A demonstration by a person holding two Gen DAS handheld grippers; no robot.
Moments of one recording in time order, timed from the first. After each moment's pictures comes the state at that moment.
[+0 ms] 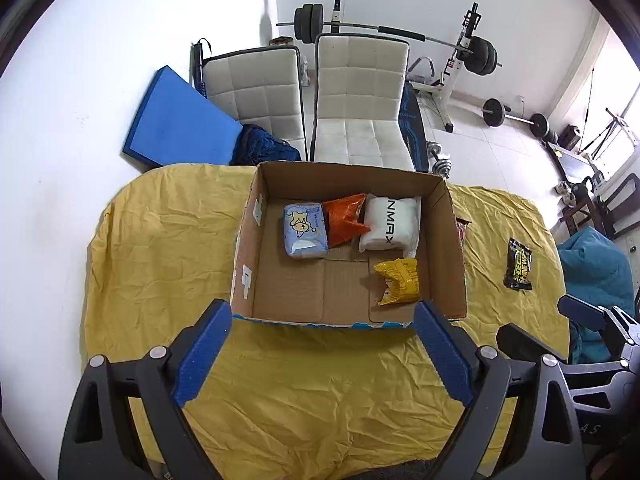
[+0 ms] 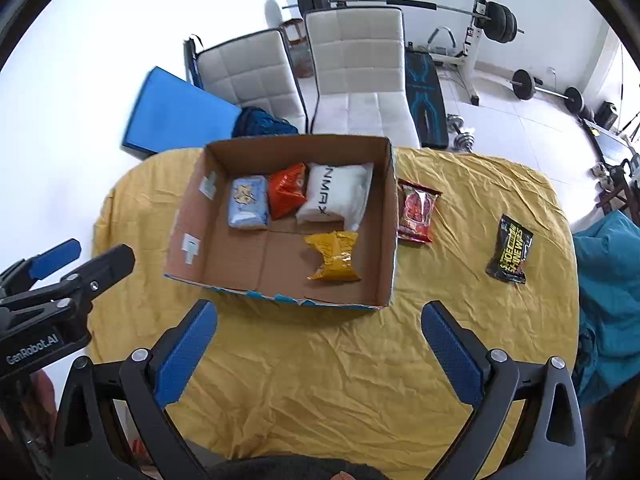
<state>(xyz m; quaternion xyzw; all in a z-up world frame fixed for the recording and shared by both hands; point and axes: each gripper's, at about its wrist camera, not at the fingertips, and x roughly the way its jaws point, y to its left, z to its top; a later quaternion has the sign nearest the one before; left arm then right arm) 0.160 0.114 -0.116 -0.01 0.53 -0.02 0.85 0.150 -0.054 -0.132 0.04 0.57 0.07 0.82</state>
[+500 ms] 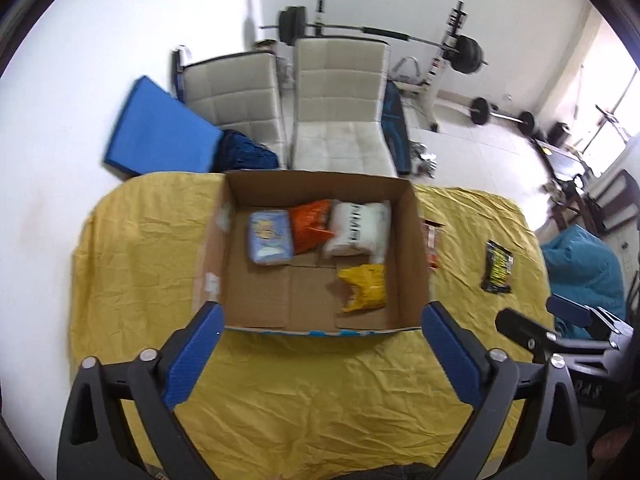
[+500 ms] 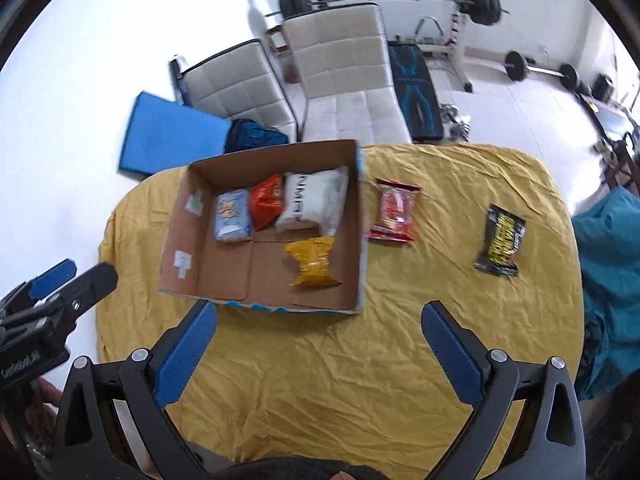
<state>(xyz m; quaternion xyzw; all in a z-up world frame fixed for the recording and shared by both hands) 0.167 0.070 -0.110 -0.01 0.53 -0.04 0.85 0.159 -0.125 -0.136 0.09 0.58 0.06 0.81</state>
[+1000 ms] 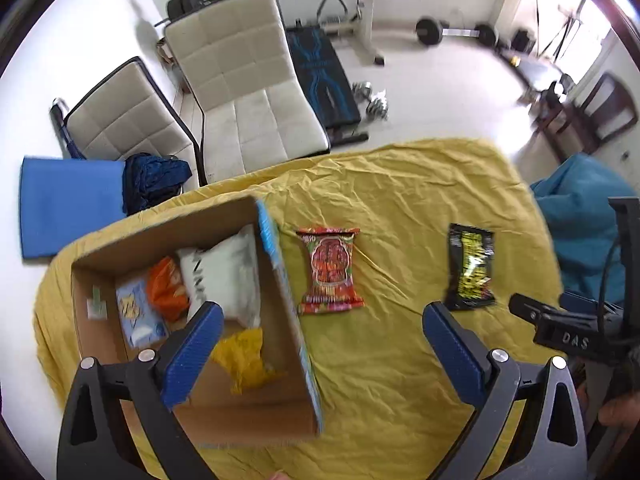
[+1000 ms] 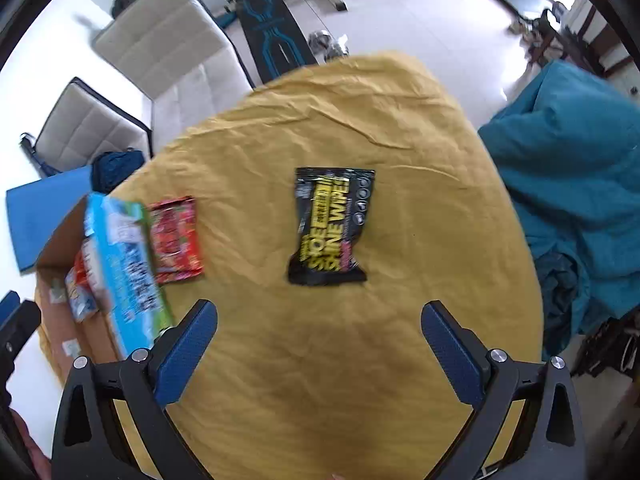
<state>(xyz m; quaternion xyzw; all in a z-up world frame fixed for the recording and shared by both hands) 0.303 -0.151 -0.212 0.11 0.59 -0.12 0.79 0.237 -0.394 -0.286 0.19 0.66 -0.11 0.72</state>
